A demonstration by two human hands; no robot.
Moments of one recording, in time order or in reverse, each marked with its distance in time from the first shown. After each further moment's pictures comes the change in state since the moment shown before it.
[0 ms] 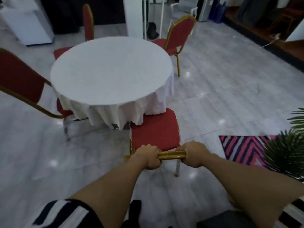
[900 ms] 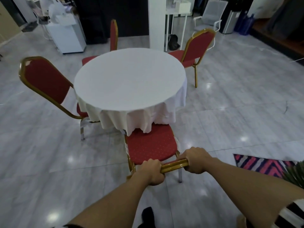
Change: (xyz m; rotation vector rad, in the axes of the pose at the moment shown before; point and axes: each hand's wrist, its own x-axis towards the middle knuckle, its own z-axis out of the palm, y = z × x) left_hand 0.012 0.035 0.029 -0.194 0.102 -0.174; right_hand 0.028 0.040 -0.027 -0.146 -0.054 -0.261
